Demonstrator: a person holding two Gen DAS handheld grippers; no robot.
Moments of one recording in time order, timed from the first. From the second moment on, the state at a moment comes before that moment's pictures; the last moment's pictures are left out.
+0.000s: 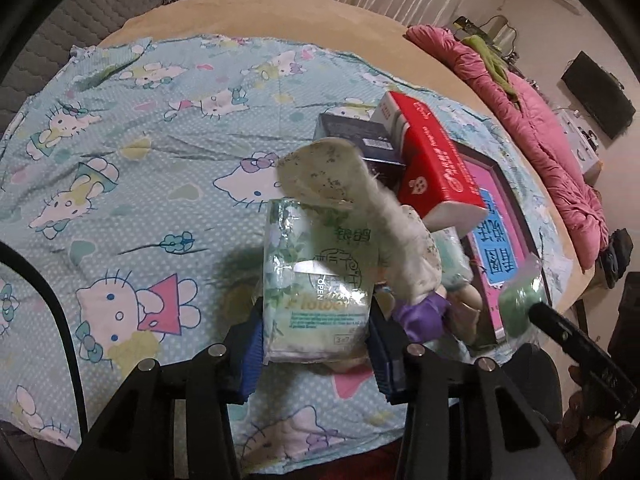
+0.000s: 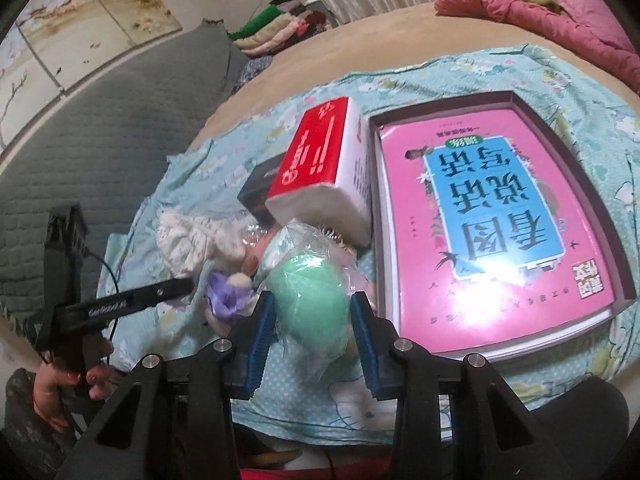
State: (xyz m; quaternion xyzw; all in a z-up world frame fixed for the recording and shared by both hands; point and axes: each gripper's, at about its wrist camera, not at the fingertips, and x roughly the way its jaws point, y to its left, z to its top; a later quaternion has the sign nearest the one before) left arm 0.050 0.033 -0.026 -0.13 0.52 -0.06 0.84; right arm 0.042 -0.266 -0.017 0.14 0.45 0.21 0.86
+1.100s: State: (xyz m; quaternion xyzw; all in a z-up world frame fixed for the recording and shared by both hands) left arm 0.048 -0.004 -0.014 -0.07 0.61 -0.06 0.79; right arm 0.038 -0.303 -0.013 0.19 0.42 0.20 0.87
